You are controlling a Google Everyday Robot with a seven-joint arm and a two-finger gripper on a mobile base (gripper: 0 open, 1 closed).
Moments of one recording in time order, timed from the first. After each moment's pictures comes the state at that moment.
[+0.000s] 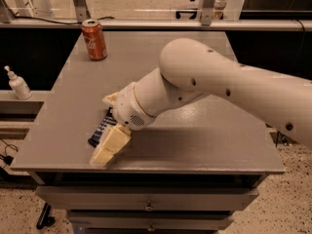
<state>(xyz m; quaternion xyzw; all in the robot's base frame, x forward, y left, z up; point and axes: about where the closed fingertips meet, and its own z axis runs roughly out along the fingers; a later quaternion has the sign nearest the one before) 0.444 0.135 0.834 -0.65 0.62 0.31 0.30</state>
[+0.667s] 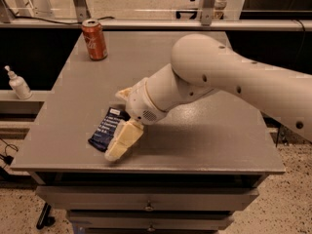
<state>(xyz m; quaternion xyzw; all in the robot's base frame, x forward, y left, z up) 0.466 0.104 0.829 -0.66 0.63 0.27 0.31</state>
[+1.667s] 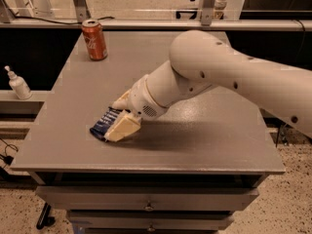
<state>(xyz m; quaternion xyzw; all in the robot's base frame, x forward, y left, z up) 0.480 0.097 0.827 -0.64 0.66 0.26 0.29</state>
